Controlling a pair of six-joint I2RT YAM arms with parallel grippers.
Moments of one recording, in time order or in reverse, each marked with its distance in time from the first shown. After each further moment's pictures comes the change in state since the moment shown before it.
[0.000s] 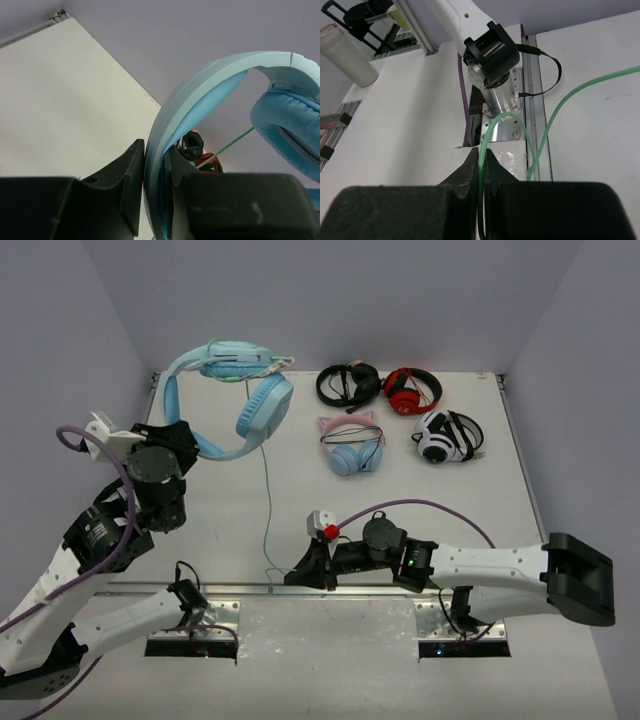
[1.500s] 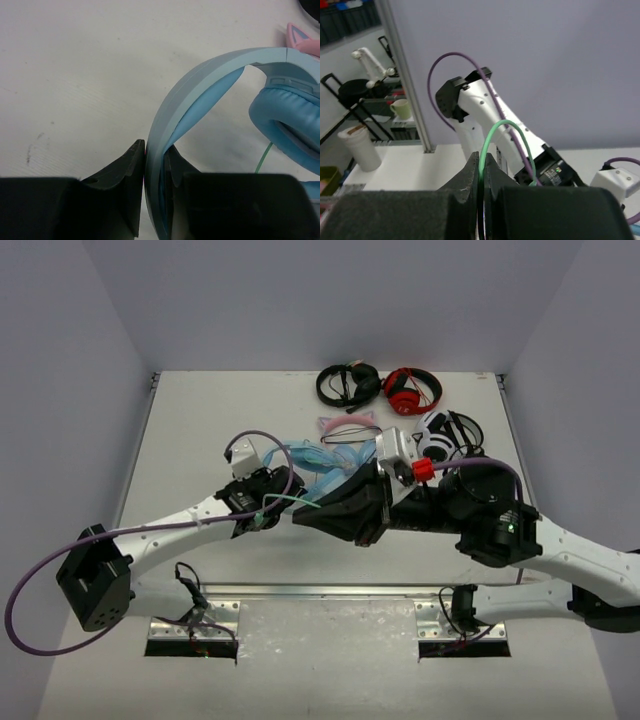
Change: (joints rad) left arm -0.028 0.479 -0.417 0.136 0.169 -0.136; right arm 0.063 -0.207 0.791 -0.690 0.136 -0.160
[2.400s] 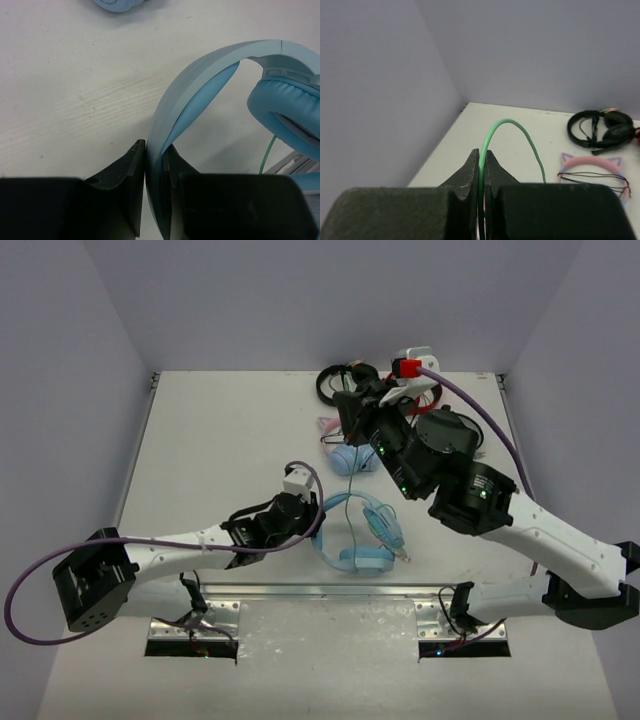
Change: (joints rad) left arm -0.151 -0.039 -0.288 0.732 0.617 0.548; right arm -0.142 0.206 0.245 -0.132 0.964 0.119
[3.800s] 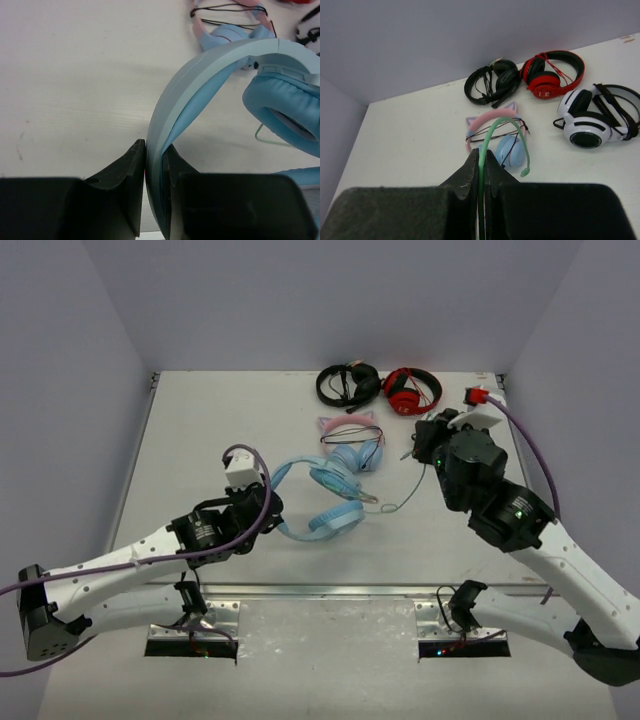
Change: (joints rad) left arm -0.057 -0.292 0.246 -0.716 -0.431 -0.283; right arm -0.343 -0.246 -0.353 -0.225 0.072 0.257
